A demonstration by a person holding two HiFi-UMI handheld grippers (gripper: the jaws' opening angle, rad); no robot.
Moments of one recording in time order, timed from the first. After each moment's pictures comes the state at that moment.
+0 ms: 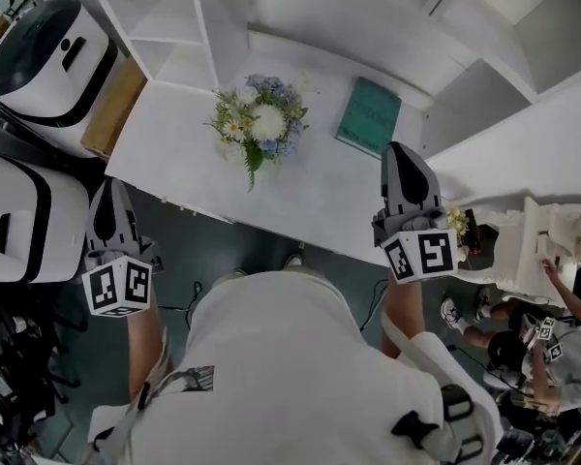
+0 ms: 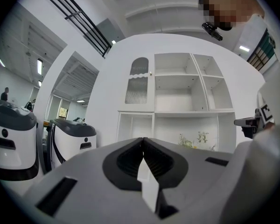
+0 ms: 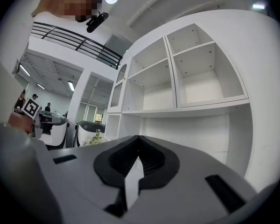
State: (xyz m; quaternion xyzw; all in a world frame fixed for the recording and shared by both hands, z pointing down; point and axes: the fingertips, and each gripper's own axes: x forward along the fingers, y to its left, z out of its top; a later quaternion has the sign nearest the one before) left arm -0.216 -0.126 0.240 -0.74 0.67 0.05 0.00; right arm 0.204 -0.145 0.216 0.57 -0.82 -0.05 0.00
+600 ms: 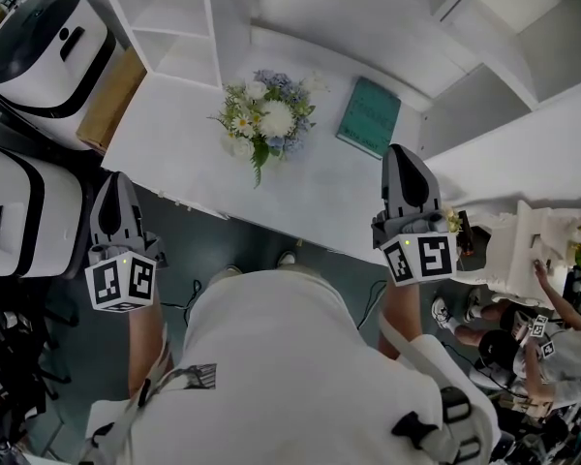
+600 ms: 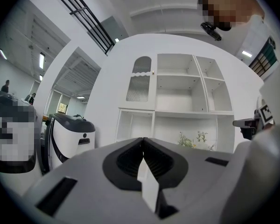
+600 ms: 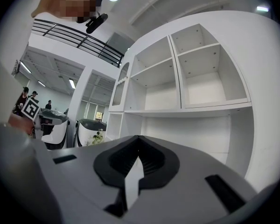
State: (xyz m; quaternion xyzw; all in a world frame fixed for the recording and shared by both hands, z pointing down) left arm -0.220 -0.126 0.254 -0.75 0.66 0.06 -0.02; right arm 0.189 -0.140 0.214 0.57 -0.82 -0.06 0.02
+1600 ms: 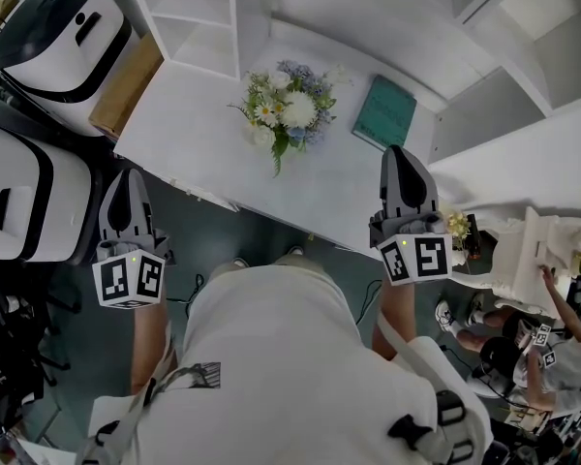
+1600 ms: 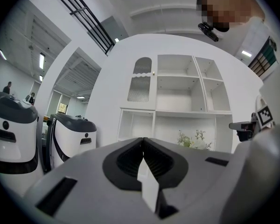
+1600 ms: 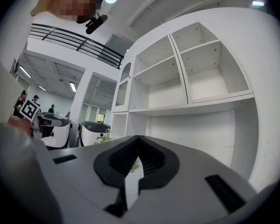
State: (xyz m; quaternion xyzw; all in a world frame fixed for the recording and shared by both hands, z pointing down) left arm -0.232 -0.108 0.260 -0.75 0.66 0.07 -0.02; right arm 0.159 -0.135 0.231 0.56 -0.83 -0.05 0.00
